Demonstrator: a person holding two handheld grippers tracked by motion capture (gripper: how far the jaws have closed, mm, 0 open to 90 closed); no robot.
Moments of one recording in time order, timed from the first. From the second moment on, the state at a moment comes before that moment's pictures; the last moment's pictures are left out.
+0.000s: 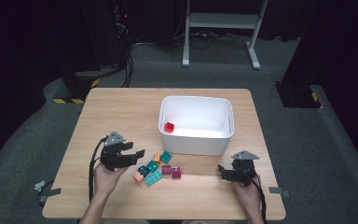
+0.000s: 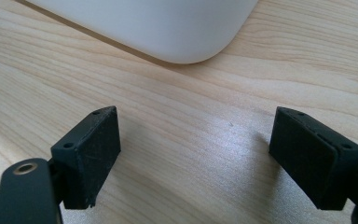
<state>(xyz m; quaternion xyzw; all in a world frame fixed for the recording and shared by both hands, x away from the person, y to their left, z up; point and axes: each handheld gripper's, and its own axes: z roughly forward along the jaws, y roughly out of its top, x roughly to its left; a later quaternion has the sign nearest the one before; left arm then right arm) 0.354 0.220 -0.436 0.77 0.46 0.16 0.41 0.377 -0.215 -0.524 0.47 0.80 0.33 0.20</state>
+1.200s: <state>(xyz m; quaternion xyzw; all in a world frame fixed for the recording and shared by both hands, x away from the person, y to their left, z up) 0.389 0.161 -0.494 0.81 0.45 0.13 0.35 0.377 -0.215 -0.524 0.47 0.80 0.33 0.20</state>
